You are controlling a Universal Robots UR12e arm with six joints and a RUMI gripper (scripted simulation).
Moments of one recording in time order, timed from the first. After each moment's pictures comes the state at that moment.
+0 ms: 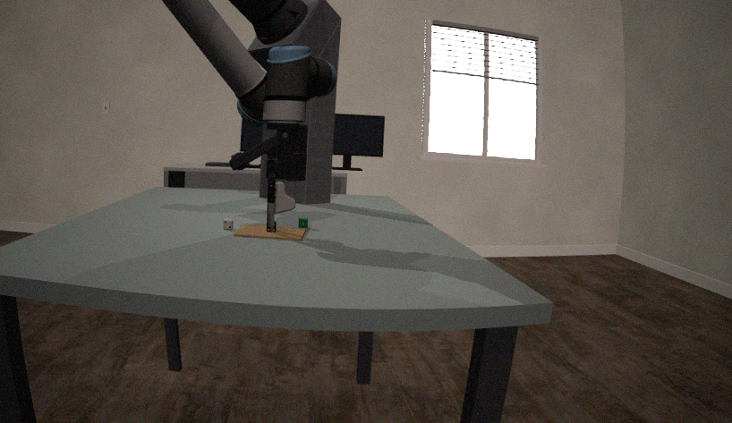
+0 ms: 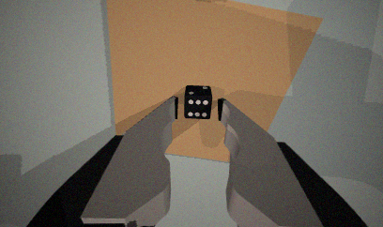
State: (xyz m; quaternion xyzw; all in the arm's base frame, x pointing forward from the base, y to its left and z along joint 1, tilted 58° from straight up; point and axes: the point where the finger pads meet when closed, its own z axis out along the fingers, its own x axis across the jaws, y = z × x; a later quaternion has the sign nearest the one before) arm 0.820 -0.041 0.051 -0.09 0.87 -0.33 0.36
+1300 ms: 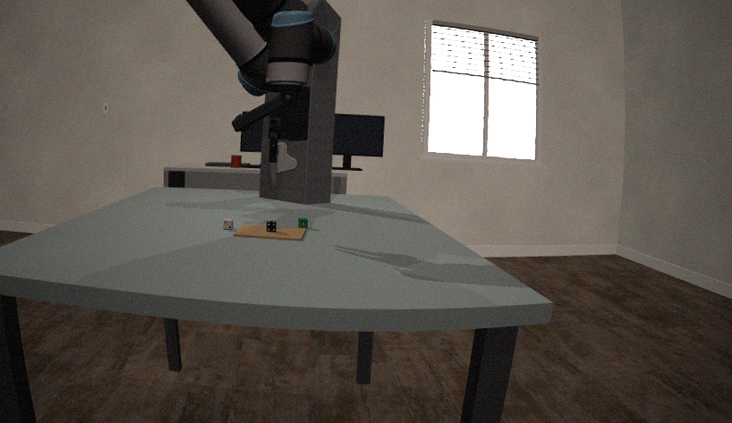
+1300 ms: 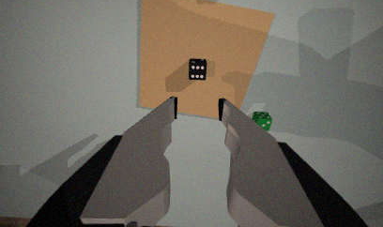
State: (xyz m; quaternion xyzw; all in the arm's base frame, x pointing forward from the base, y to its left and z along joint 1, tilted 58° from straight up) arm 0.765 0.000 0.093 -0.09 0.87 -0.33 0.36
